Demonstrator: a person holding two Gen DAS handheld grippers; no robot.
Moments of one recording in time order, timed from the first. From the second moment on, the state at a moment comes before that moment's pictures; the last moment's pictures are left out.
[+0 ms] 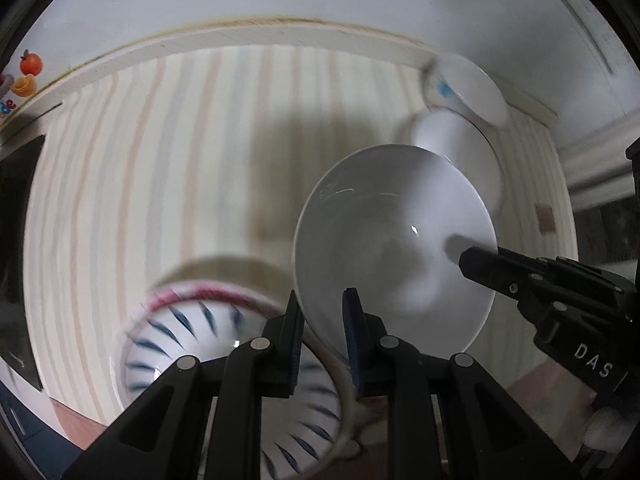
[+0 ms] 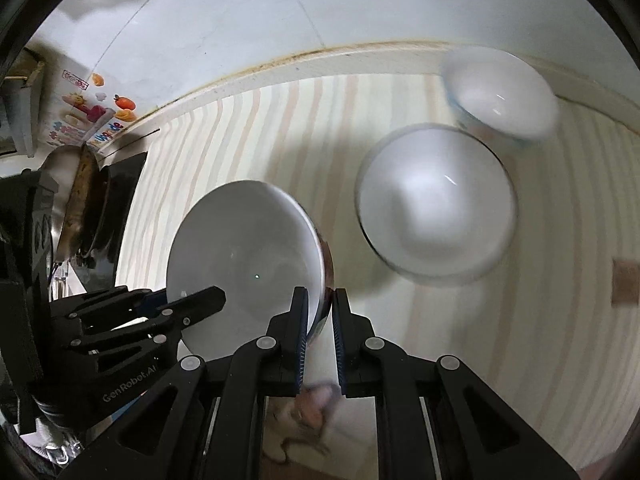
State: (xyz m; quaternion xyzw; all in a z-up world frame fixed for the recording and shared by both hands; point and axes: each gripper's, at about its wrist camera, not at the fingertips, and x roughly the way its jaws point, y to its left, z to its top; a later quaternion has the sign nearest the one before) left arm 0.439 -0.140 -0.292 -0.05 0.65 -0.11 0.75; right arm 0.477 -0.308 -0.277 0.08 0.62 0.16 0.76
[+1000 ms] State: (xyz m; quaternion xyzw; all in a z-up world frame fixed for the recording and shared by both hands) left arm 0.388 -0.246 -0.355 0.05 0.69 -0.17 0.70; right arm 0.380 -0.429 -0.328 0.15 0.66 0.09 0.73
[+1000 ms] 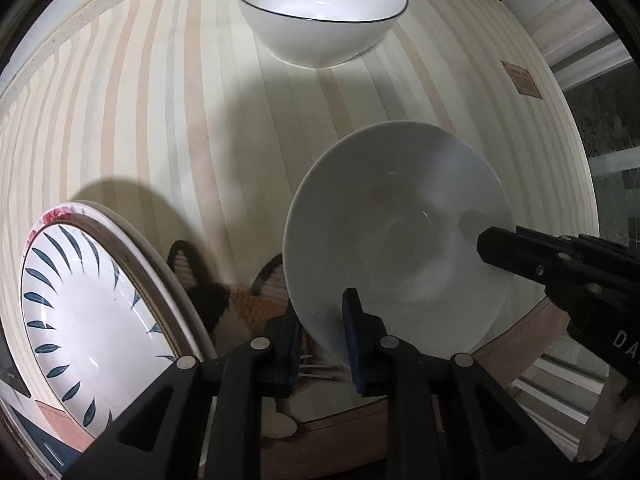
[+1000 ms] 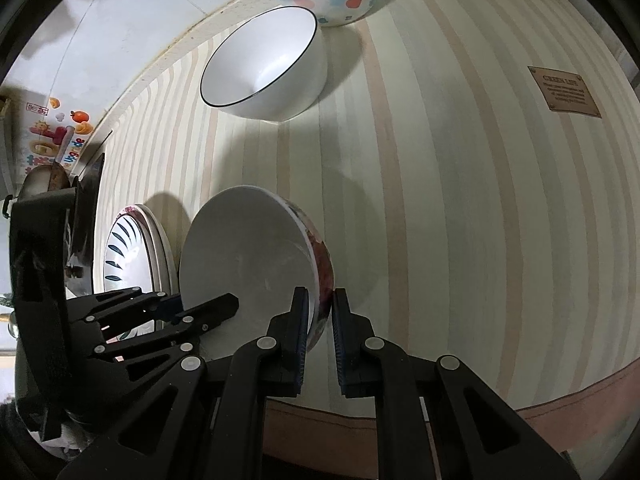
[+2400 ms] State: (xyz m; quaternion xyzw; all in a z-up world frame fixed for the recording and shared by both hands) left arm 0.578 -0.256 -0.352 -0.02 0.69 -0.16 0.71; right arm 0.553 -0.436 -0.348 0.22 0.63 0.07 0.74
